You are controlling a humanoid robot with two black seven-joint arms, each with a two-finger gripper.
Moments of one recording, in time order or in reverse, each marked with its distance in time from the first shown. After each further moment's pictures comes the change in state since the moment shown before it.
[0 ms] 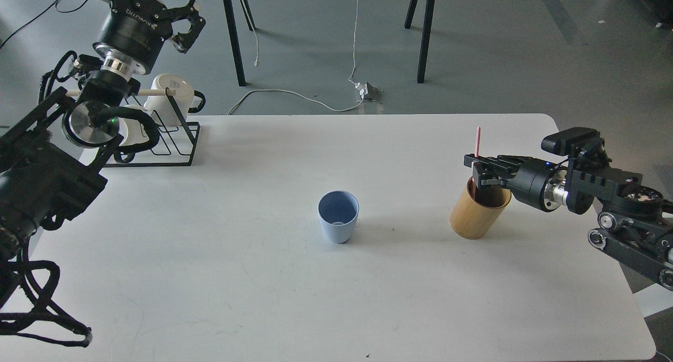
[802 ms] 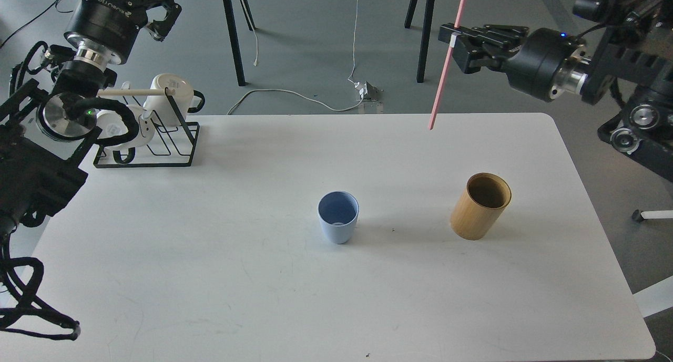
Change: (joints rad) left arm -0.002 0.043 -0.035 -0.005 -0.001 0.000 0.005; right arm 0.378 0.058 0.018 0.168 0.165 0.042 -0.052
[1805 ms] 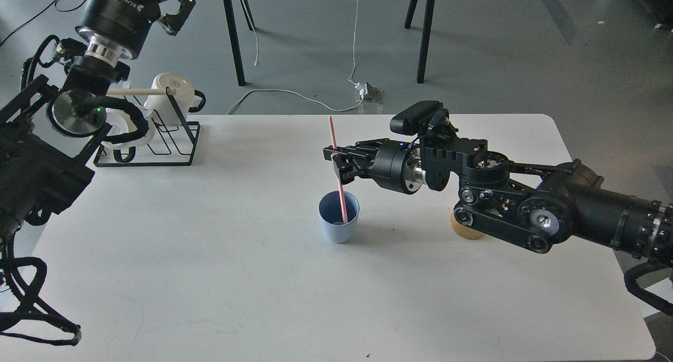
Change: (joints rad) left arm 0.000 -0.005 0.001 -0.072 0.001 0.000 -0.005; right arm -0.091 0.437 -0.236 -0.250 -0.085 -0.008 -0.049
